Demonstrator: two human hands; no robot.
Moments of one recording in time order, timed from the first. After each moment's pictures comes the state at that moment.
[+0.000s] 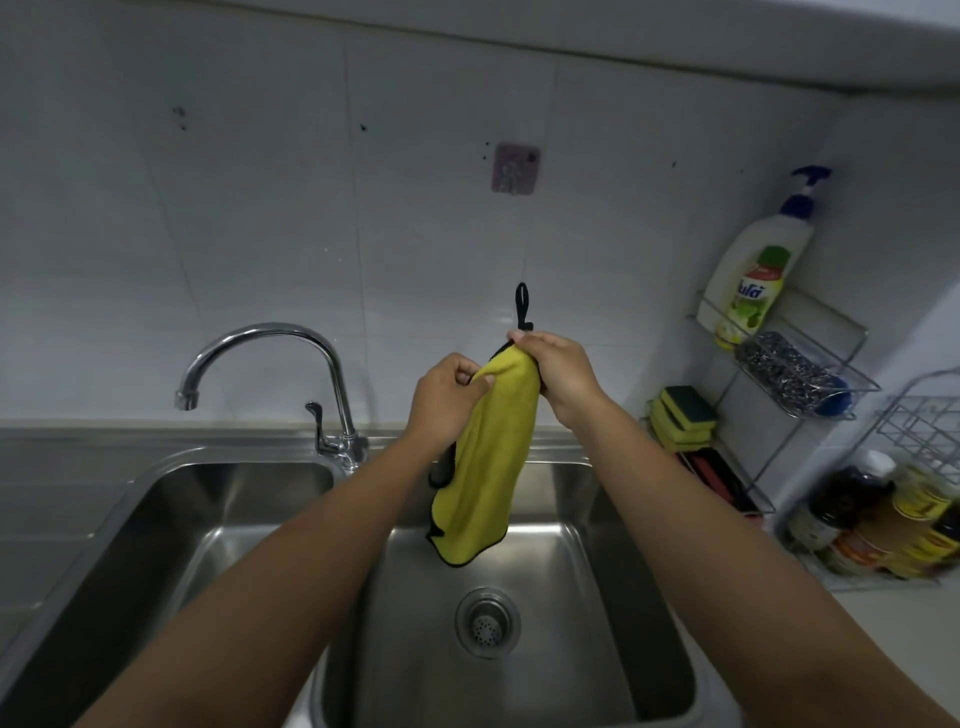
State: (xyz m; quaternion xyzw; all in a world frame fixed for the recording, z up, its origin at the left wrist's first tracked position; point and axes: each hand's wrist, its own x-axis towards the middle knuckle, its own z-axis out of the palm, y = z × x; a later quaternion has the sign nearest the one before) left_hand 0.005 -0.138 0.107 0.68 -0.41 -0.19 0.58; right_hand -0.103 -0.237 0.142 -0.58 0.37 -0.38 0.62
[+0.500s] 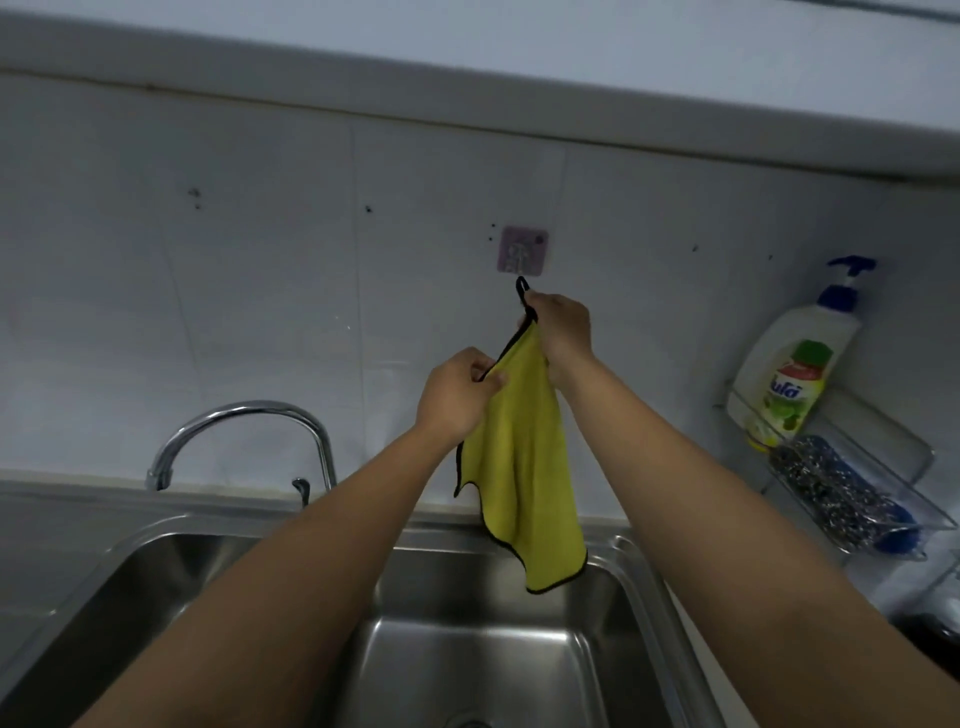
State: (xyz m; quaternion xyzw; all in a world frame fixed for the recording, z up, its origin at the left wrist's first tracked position) left_hand 0.033 -0.220 0.178 0.68 -0.44 -0.11 0.57; right_hand -0.041 -0.330 0.244 -0.63 0.34 -0.45 0.53
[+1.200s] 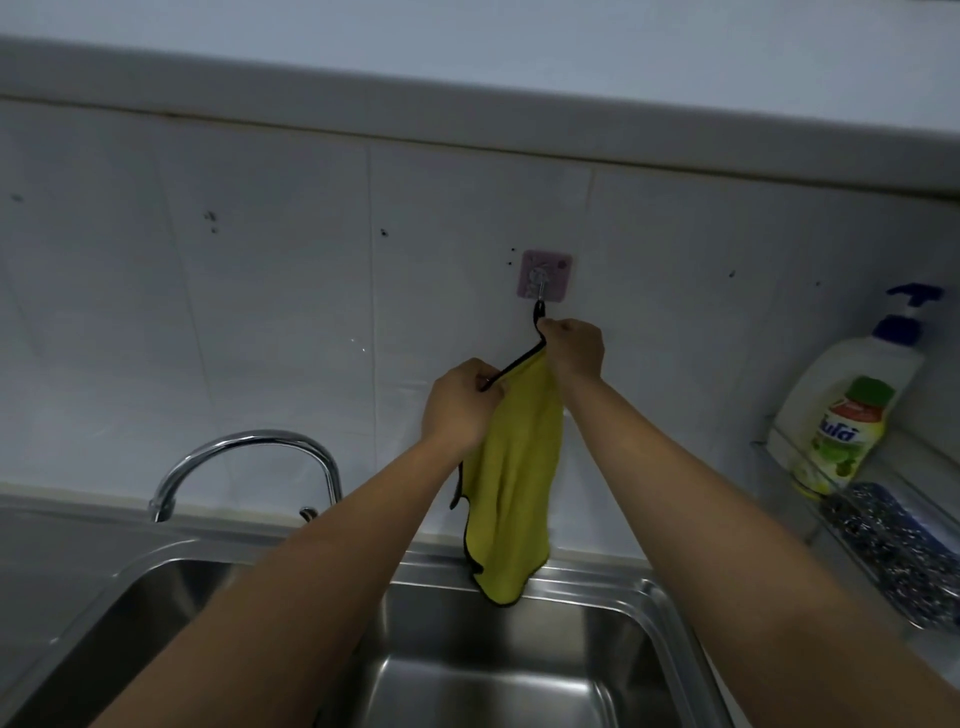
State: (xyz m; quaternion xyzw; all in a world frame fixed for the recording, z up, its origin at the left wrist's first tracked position) left_hand 0.059 -0.243 0.183 0.70 -0.41 -0.08 0.58; right_hand -0.009 -0.372 0.233 -0.67 0.38 -0.45 0.45
